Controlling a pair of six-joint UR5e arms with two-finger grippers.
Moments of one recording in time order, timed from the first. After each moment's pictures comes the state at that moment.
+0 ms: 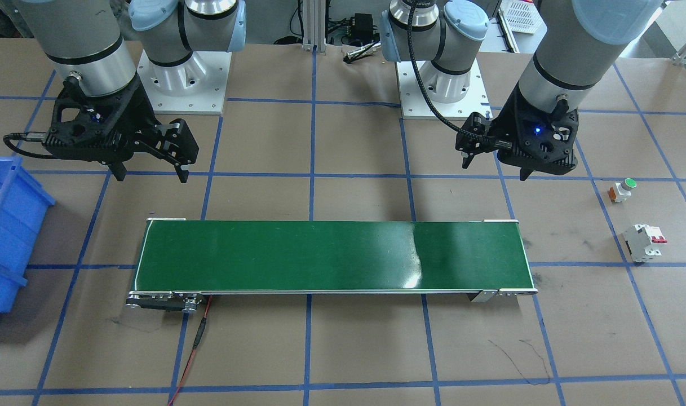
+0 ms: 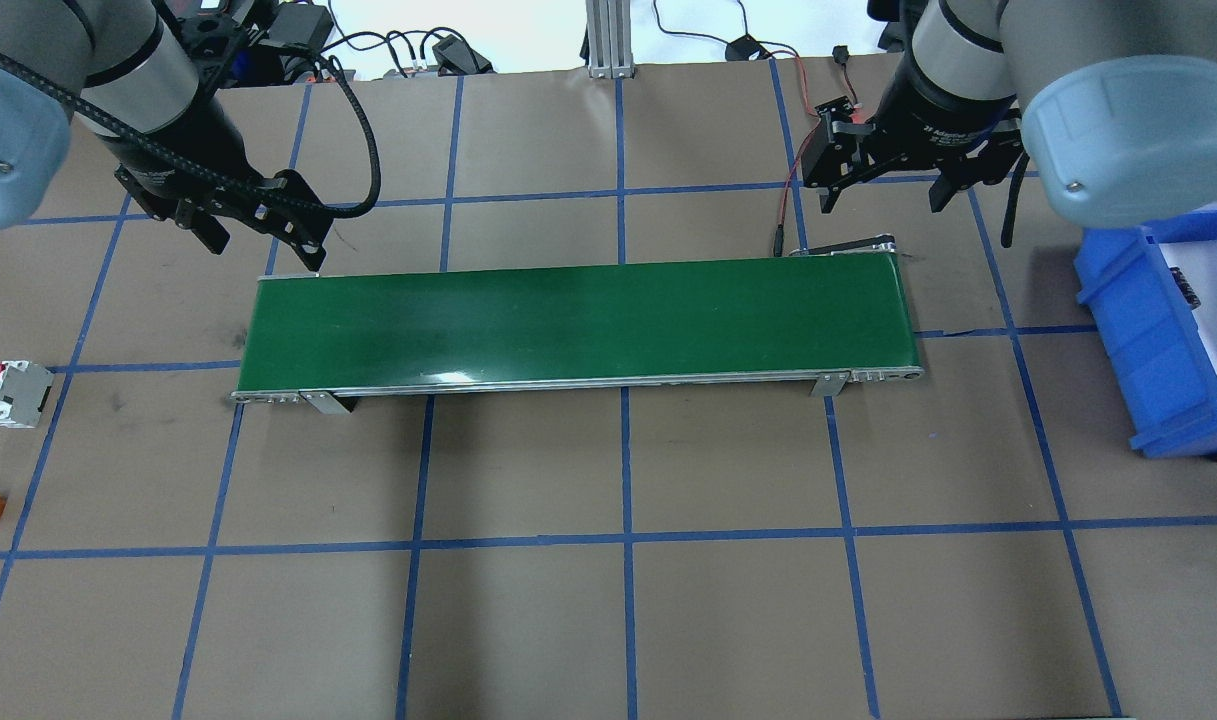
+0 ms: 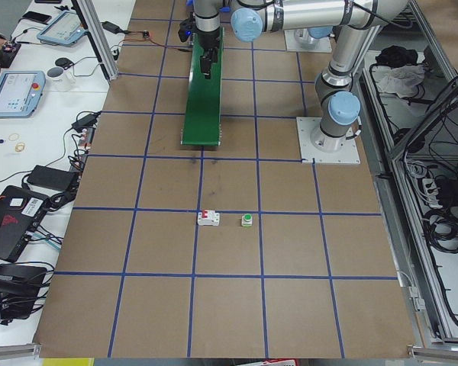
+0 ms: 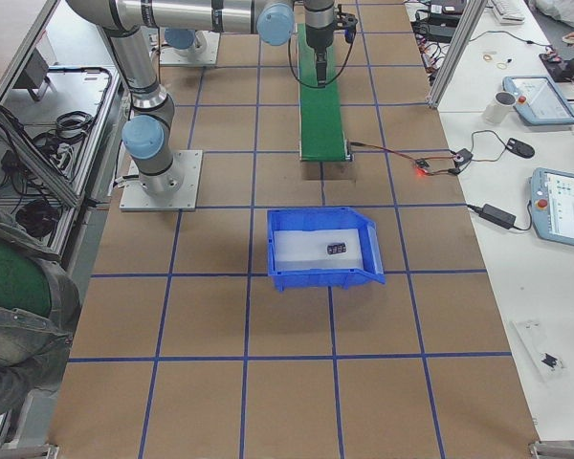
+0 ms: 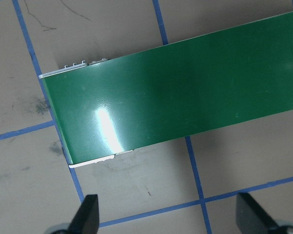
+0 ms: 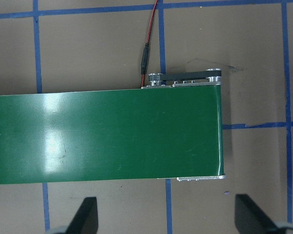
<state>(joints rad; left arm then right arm) -1.48 -1.60 -1.60 -1.54 1.59 0.33 1.59 -1.54 1.63 -1.78 -1.56 0.06</state>
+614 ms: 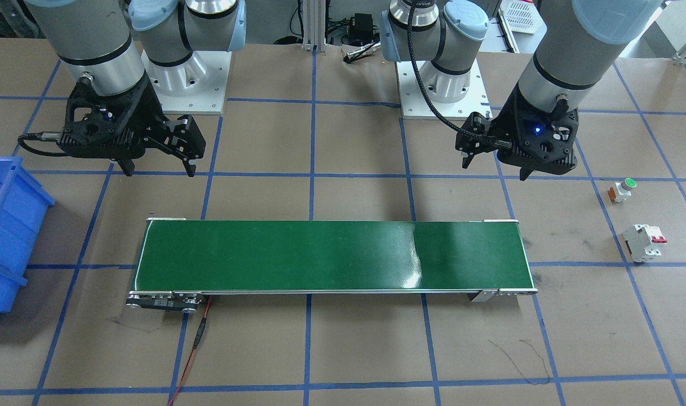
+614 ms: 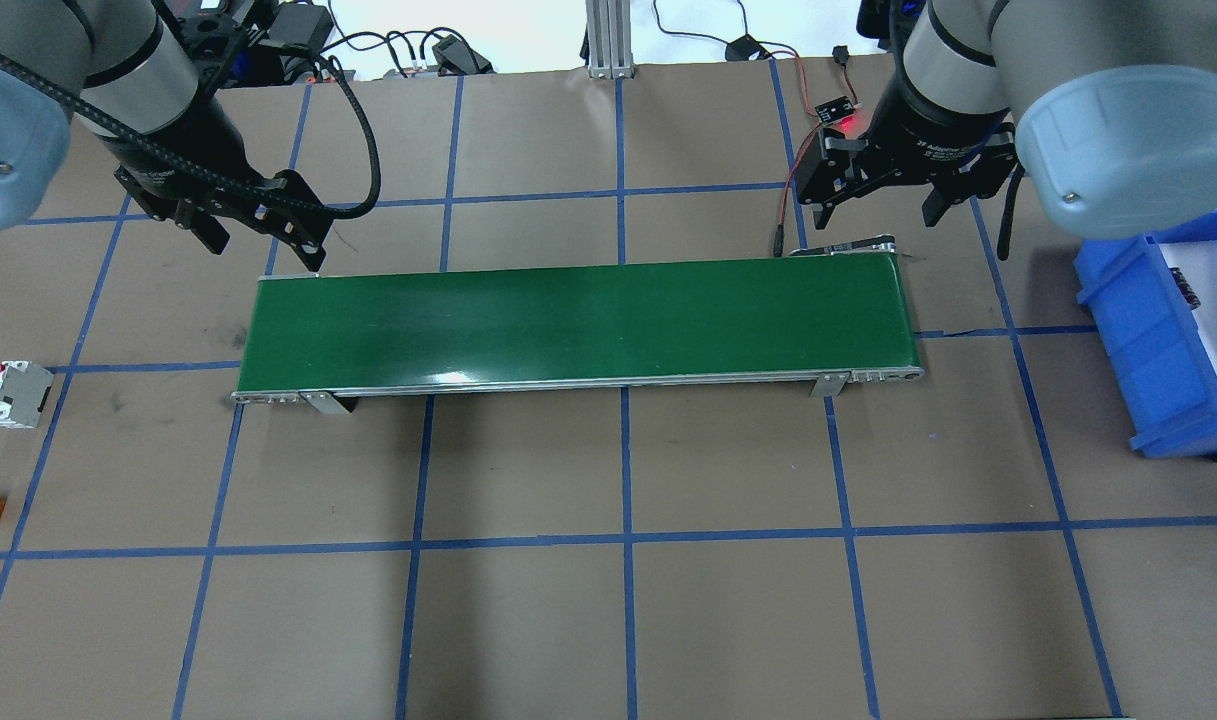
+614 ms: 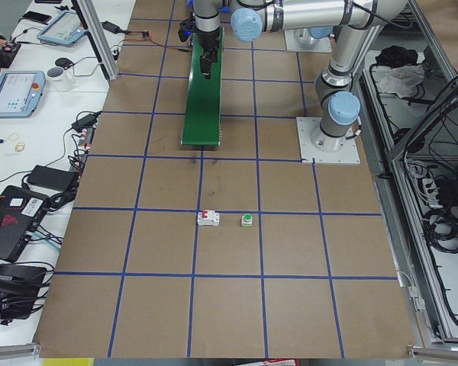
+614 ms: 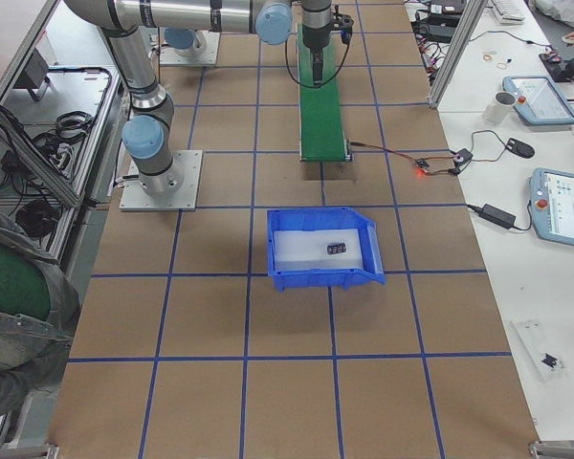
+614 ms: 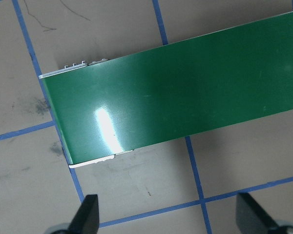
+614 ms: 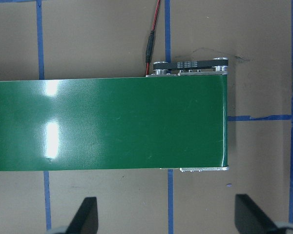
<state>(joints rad) -1.48 -1.60 -1.60 -1.54 1.59 0.33 1.60 -1.55 1.64 -1.75 -1.56 0.05</state>
